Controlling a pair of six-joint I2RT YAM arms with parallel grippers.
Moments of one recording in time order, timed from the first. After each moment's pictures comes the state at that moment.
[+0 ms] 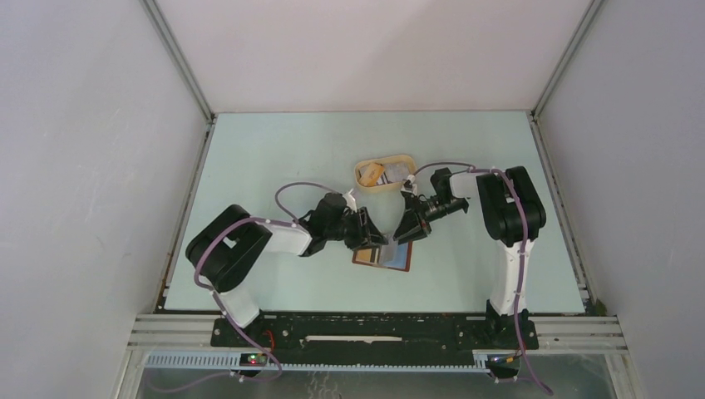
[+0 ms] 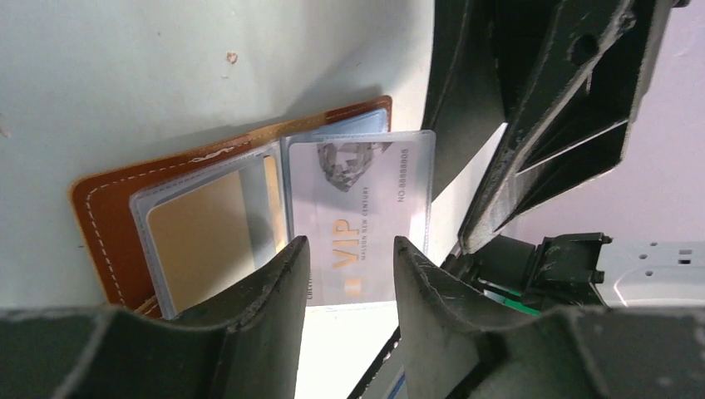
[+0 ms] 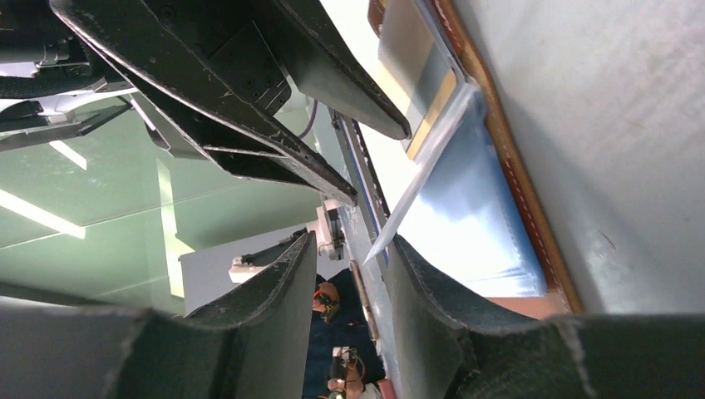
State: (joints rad) left arm -0.70 1.73 0.67 0.44 0.45 -0.96; right arm 0.26 2.09 1.17 -0.74 -1.28 -0.07
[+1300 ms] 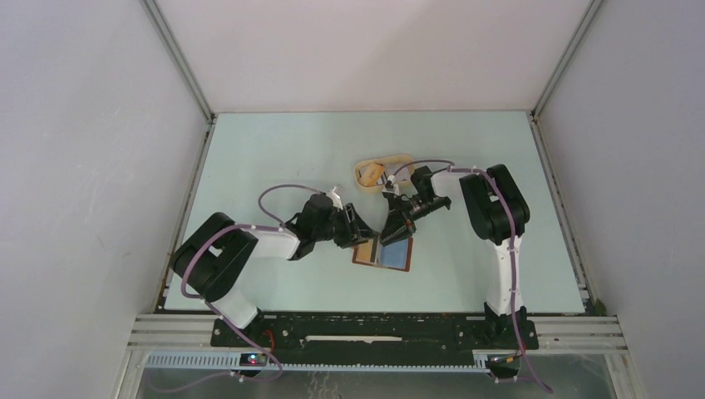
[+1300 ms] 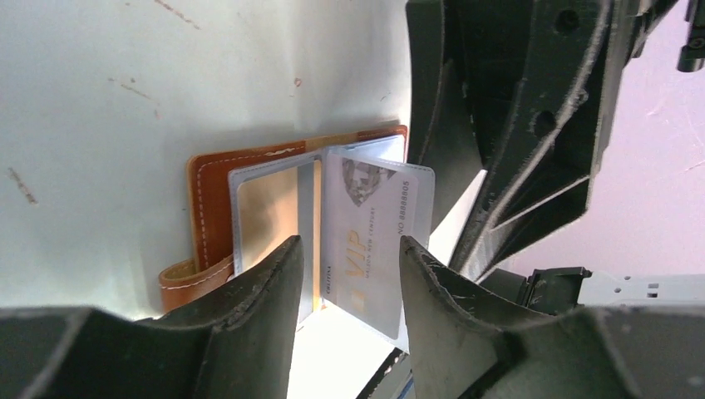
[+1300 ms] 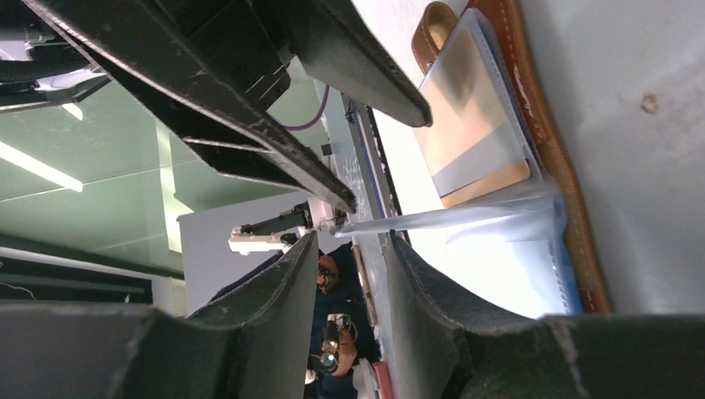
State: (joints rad) left arm -0.64 1.62 0.58 0.45 0.38 -0.99; right arm 0.37 2.16 1.28 -0.75 -1.33 -0.05
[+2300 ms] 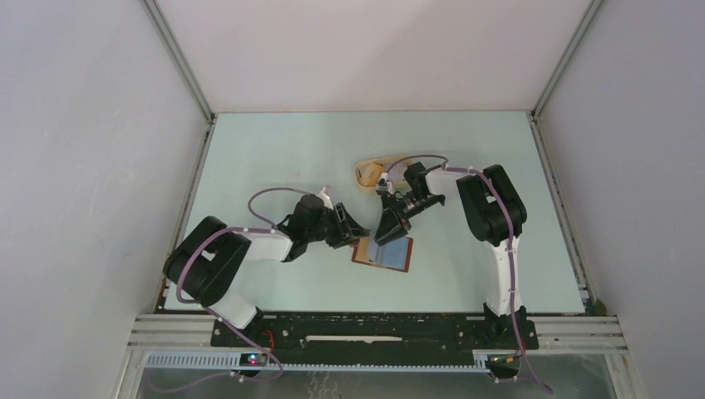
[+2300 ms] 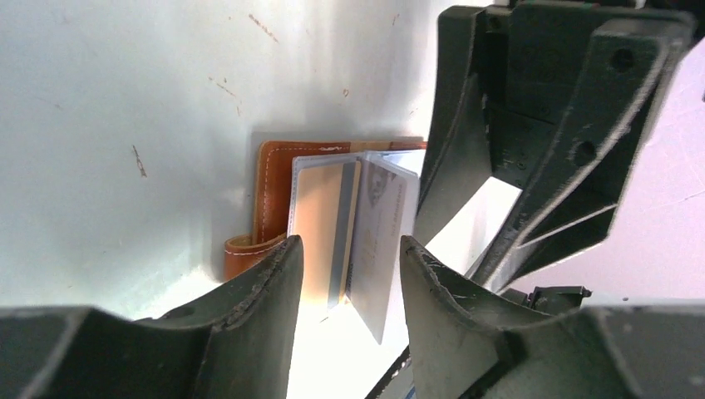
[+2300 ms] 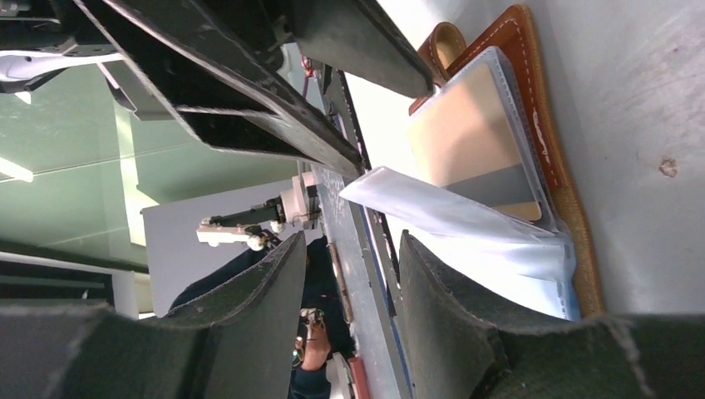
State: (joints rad) left arm -0.58 1.59 0.53 0.47 0.38 -1.01; right arm 0.41 2.16 1.33 -0.76 -1.29 -0.07
